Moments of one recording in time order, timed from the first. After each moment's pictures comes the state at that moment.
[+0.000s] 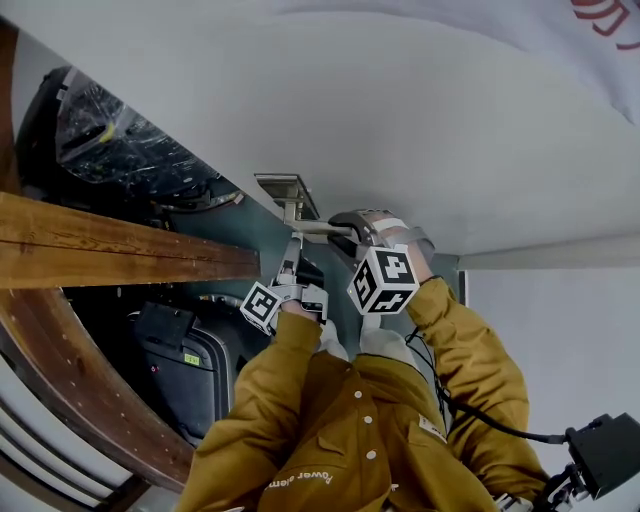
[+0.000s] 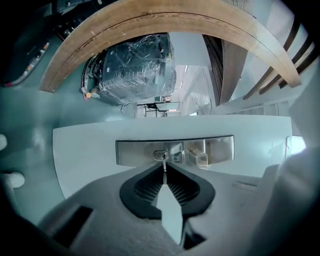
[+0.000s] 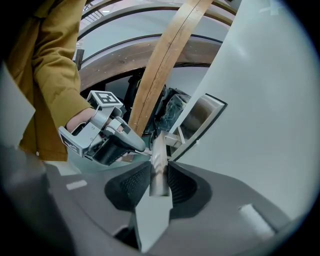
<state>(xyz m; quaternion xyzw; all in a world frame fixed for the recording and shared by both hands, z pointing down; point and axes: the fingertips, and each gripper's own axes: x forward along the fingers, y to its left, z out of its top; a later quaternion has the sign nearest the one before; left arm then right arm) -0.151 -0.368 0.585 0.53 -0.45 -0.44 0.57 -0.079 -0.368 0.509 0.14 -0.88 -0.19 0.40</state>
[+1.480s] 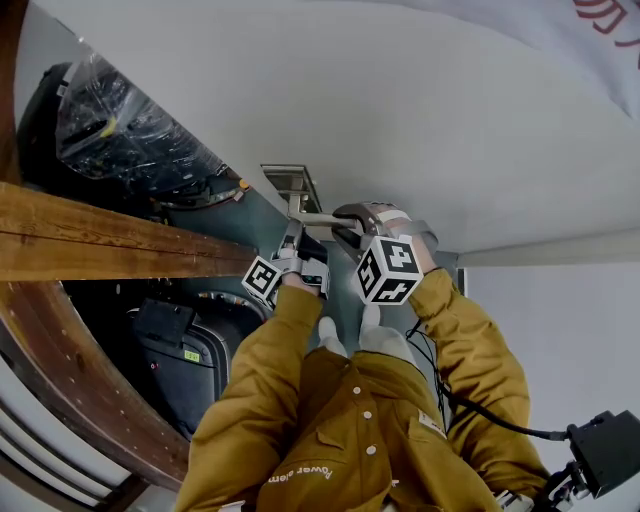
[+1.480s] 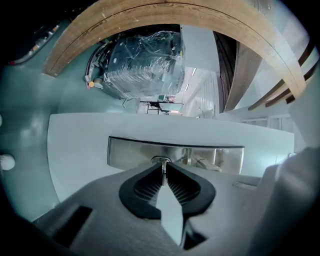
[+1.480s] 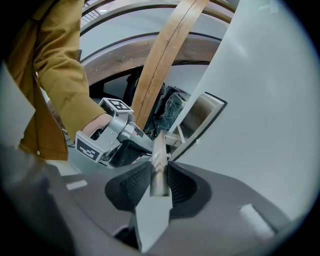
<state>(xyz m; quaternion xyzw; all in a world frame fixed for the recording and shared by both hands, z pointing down) -0.151 -0.411 0.595 0.50 -0.42 -0.47 0.59 -0.075 -0.375 0.513 0.14 -0.88 -0.18 0.41</state>
